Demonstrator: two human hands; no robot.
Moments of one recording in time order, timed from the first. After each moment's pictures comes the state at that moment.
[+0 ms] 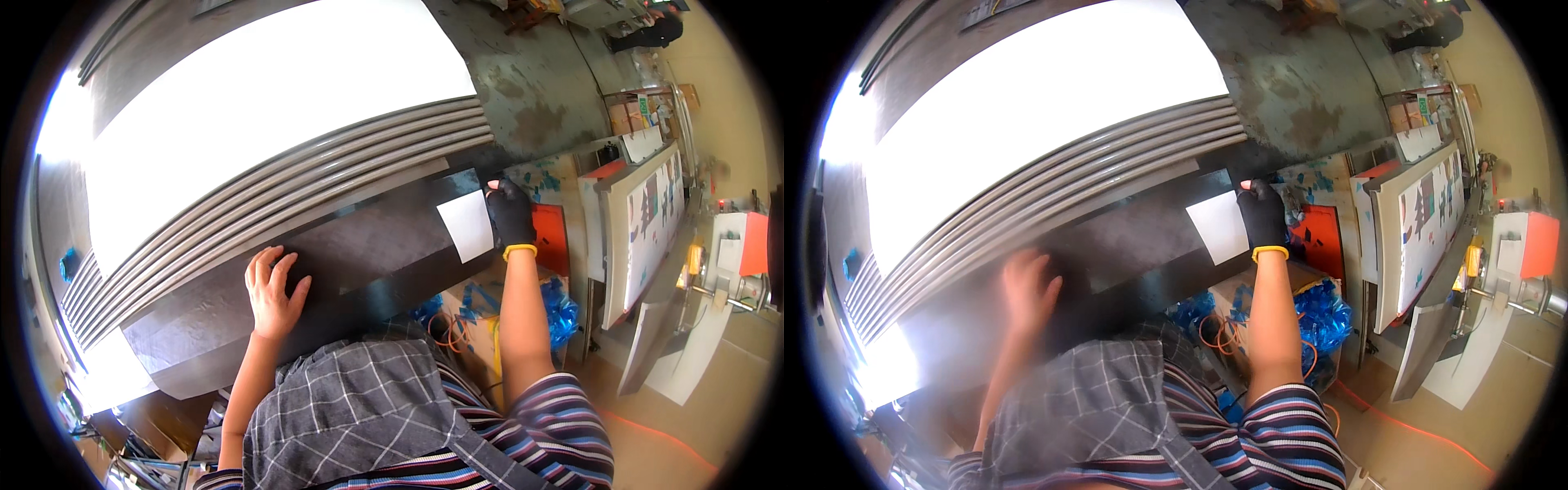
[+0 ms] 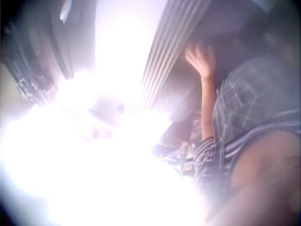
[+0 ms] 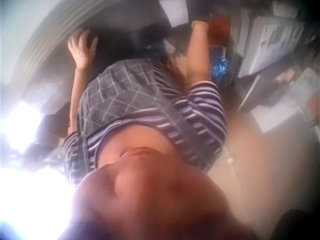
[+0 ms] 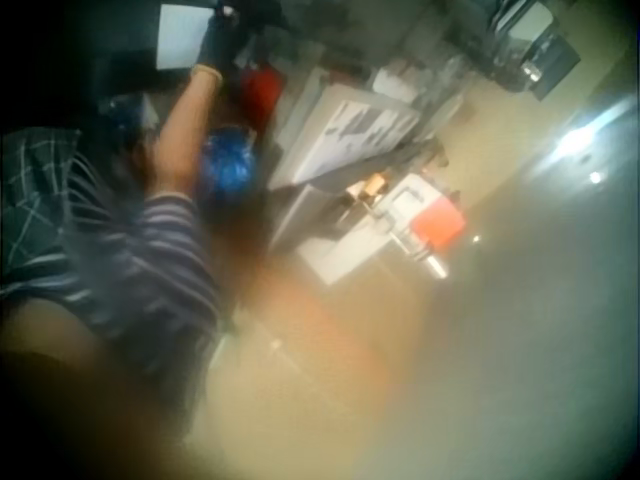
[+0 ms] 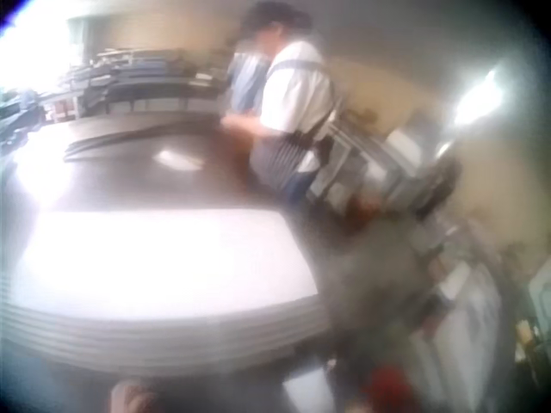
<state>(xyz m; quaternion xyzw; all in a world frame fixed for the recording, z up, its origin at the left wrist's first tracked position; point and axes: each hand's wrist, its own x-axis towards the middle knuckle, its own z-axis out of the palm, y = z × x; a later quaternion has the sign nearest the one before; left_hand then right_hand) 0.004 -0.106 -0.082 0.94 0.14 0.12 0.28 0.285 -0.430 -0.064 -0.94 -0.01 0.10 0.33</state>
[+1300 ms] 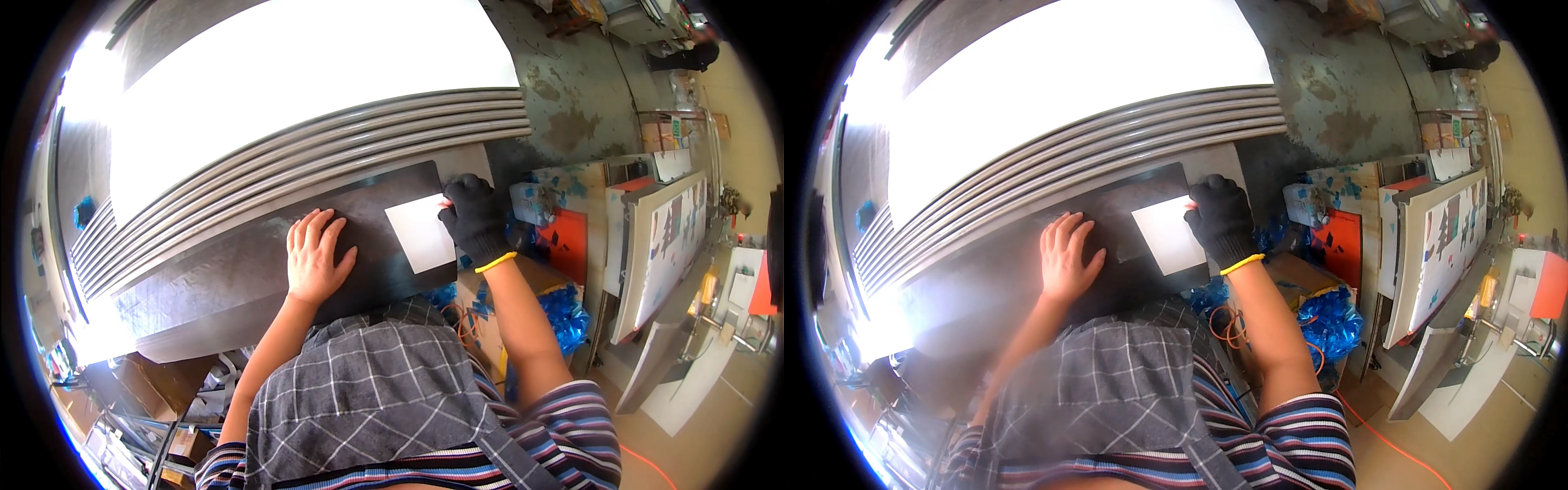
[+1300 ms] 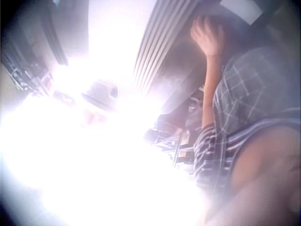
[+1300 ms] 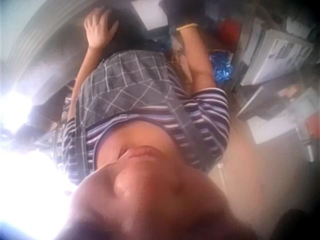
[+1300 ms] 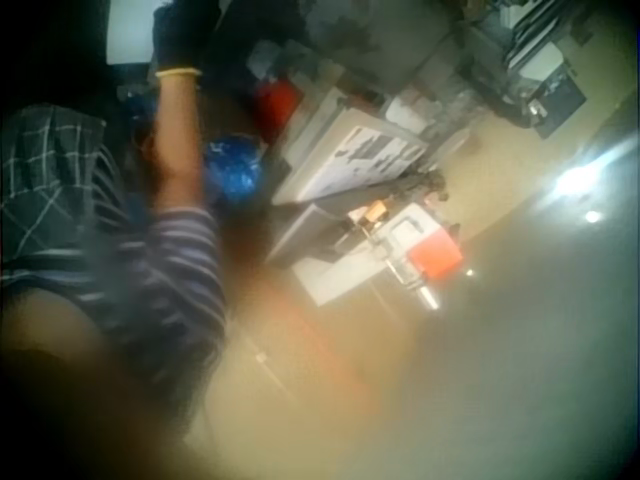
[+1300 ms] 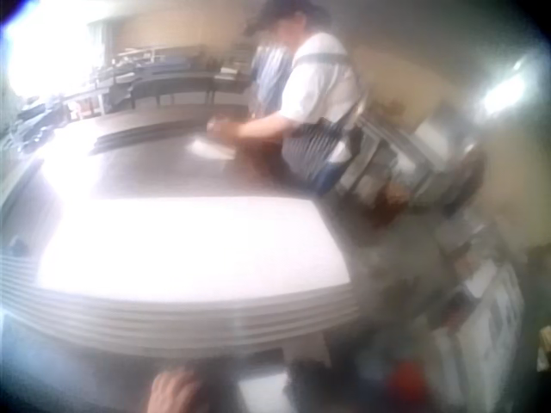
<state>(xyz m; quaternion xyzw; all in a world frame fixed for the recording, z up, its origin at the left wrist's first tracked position) 0.013 -0.129 -0.093 0.95 0.13 0.10 0.25 0.217 -0.334 -0.063 -0.91 -0.39 0.07 0.12</state>
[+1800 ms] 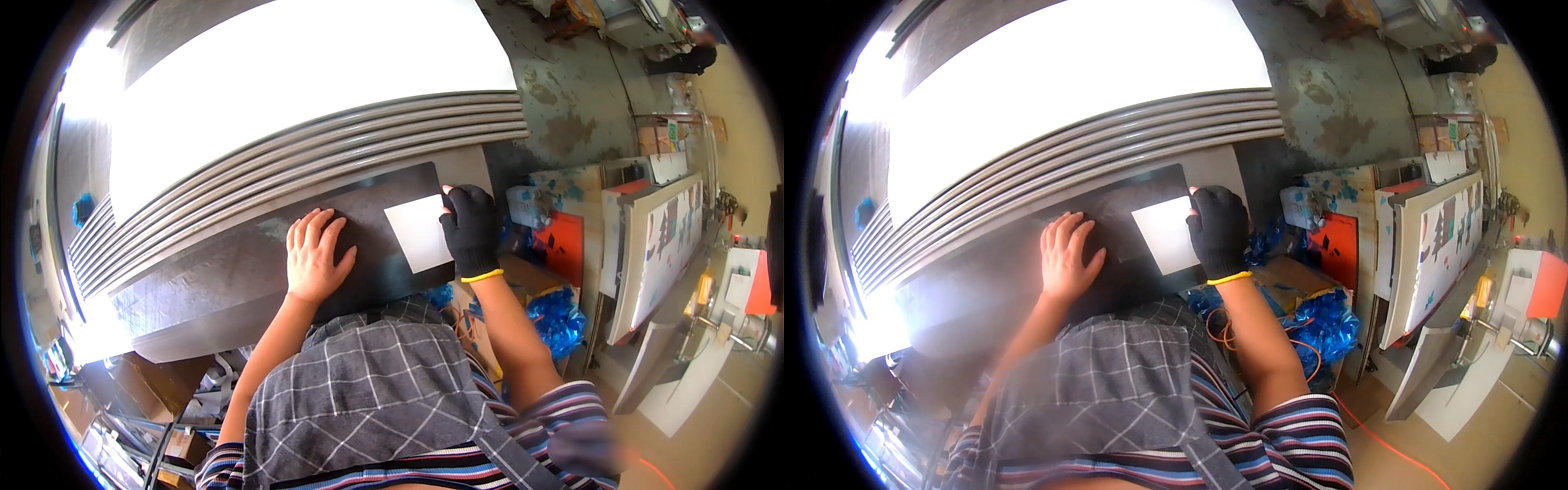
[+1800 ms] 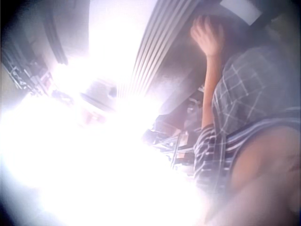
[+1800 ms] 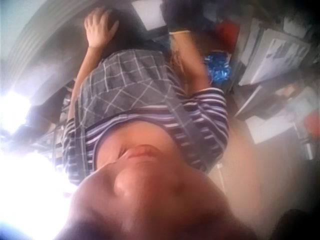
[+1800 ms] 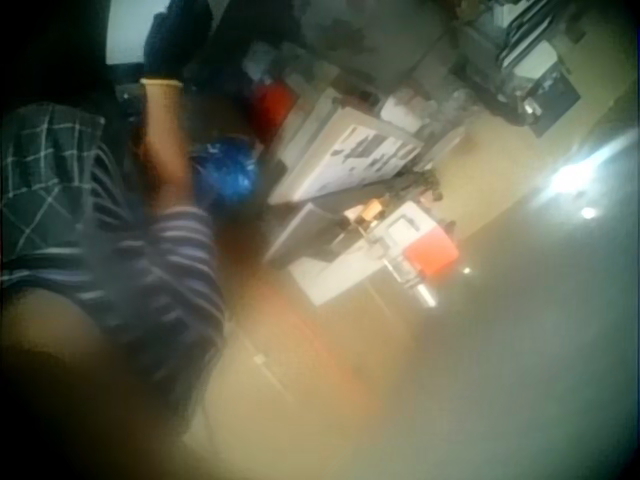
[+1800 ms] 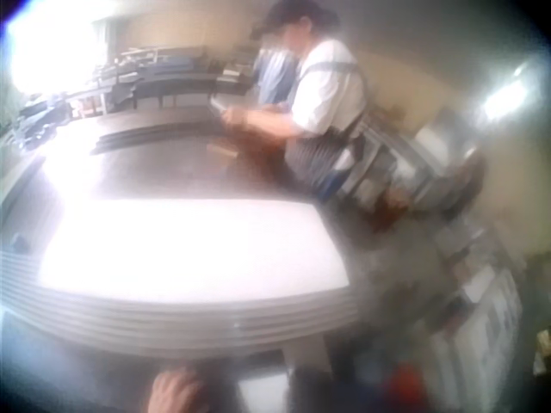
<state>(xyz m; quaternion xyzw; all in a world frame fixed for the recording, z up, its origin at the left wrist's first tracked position) 0.012 -0.129 -0.092 0.95 0.14 0.11 0.25 0.191 -0.338 -0.063 -0.92 -0.35 0.00 0.17</state>
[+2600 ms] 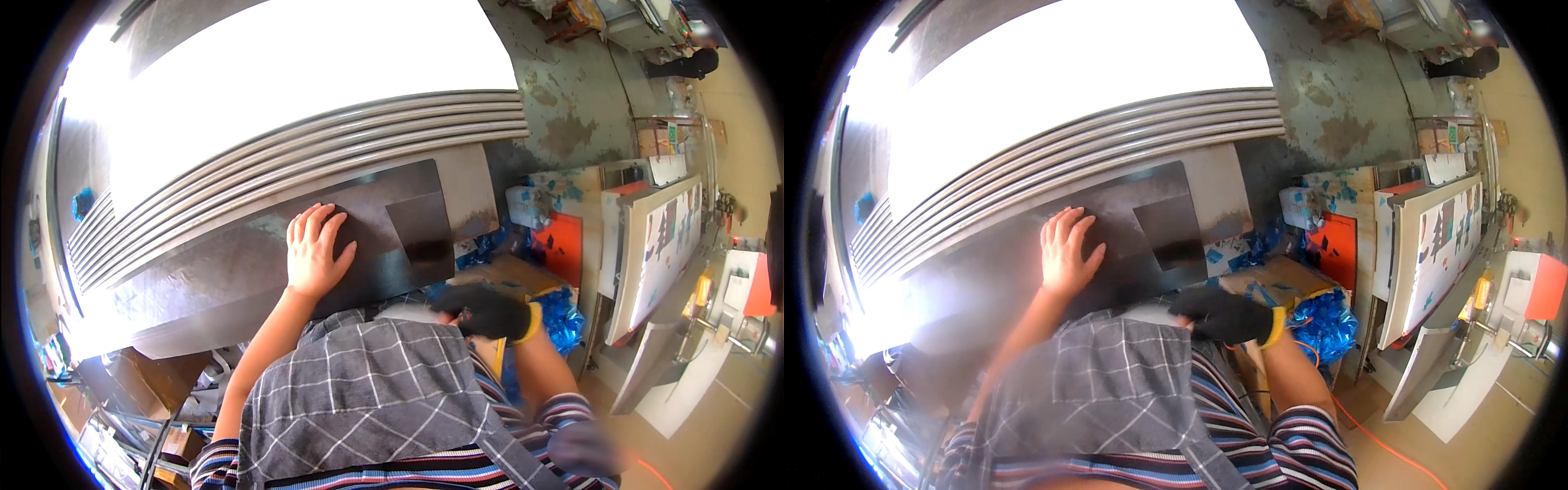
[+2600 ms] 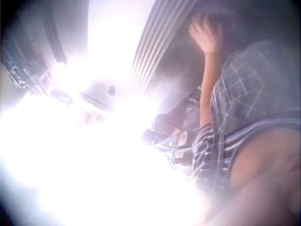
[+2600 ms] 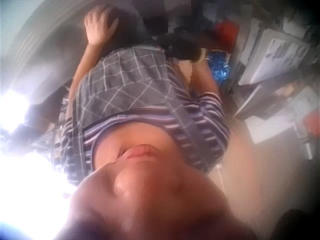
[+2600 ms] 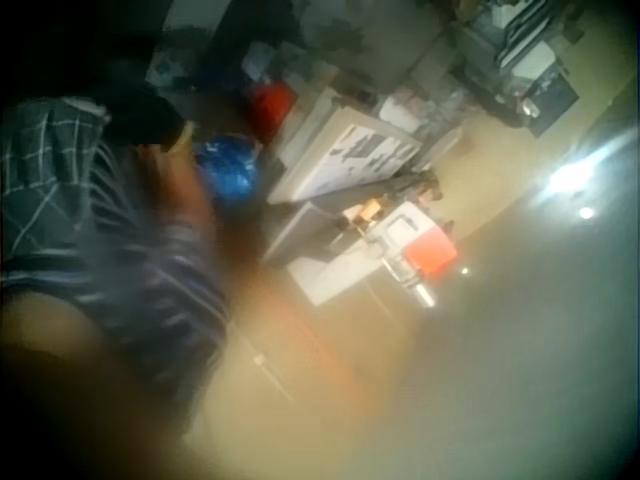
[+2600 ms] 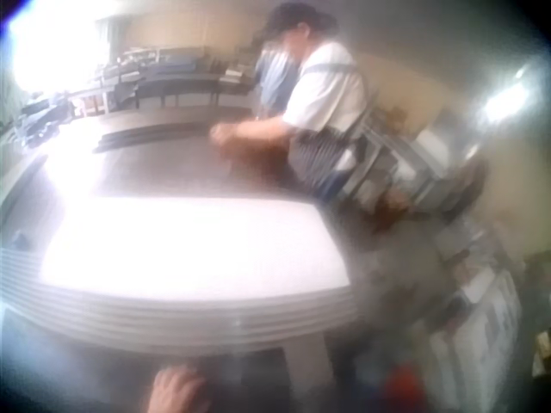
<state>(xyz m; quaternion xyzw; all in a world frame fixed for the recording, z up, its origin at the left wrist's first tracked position) 0.009 -0.128 -0.093 0.95 0.15 0.12 0.26 0.154 -0.386 0.020 -0.66 -0.42 0.51 0.36</state>
